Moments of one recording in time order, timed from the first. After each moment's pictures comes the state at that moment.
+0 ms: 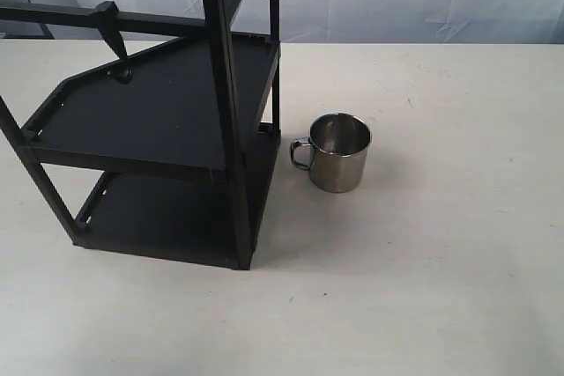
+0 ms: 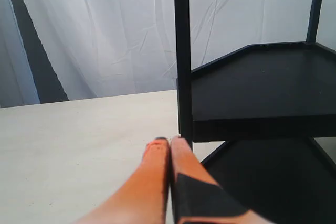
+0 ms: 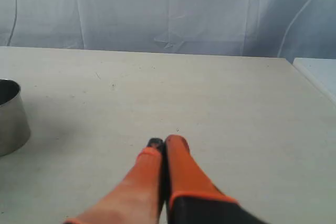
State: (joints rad) left arm -0.17 0.00 0.00 0.04 0.13 -0.01; right arm -0.05 0.01 0.00 0.04 0.29 -0.09
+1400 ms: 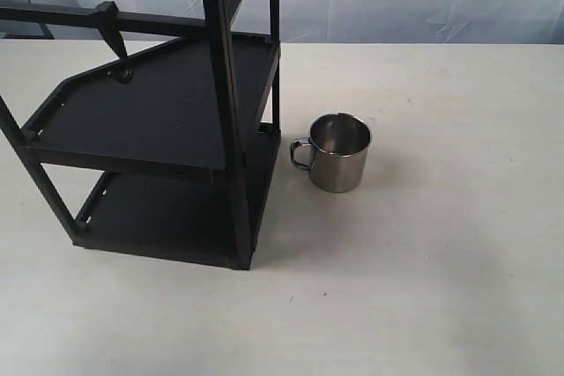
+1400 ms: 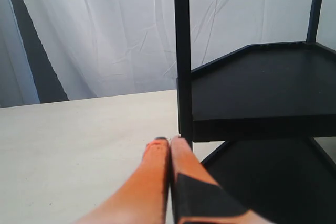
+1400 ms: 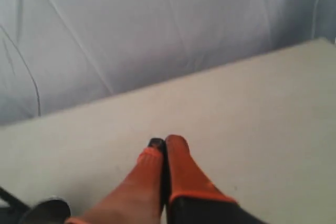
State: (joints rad) left arm -0.17 0.00 0.00 0.04 0.13 -0.01; right arm -0.01 0.86 -0.63 0.06 0.22 0.25
